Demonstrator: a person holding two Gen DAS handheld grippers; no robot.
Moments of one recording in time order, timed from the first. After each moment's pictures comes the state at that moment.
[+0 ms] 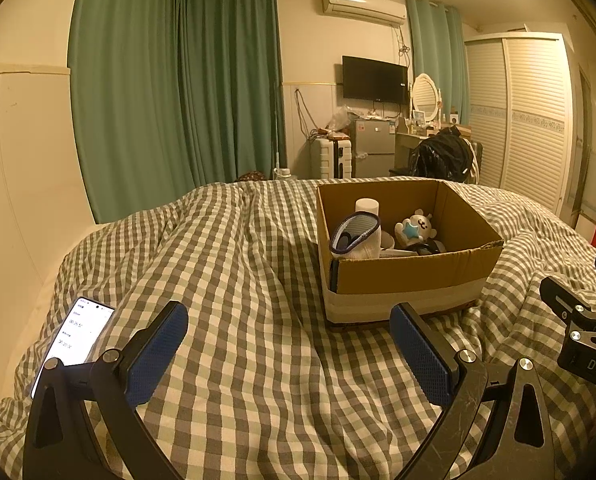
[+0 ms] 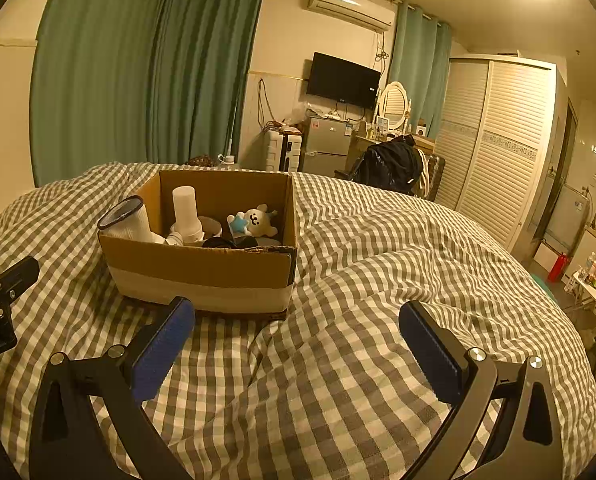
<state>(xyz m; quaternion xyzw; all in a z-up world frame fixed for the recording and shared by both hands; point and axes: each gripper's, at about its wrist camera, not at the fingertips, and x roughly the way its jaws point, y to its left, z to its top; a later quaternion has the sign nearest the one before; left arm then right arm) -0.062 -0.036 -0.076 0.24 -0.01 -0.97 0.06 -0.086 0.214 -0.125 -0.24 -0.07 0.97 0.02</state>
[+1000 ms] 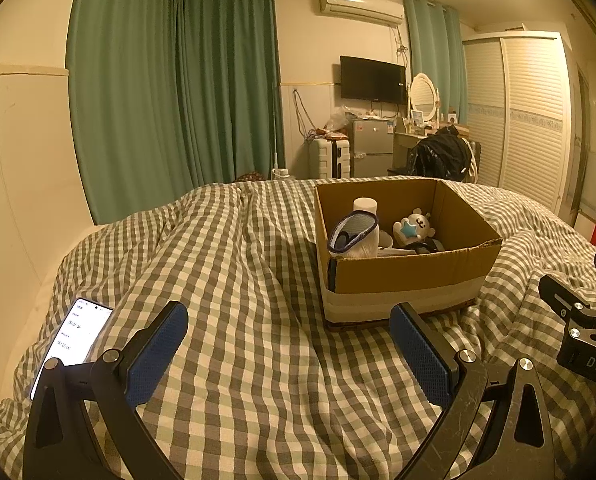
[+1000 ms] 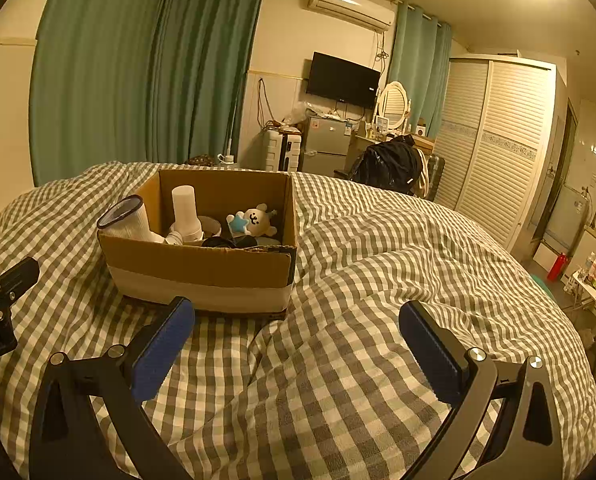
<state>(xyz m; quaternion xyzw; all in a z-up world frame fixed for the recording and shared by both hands) -0.064 -0.036 -0.079 0.24 -0.01 -0.97 0.06 -0.085 0.216 -0.126 -0.24 -0.07 0.97 0.02</state>
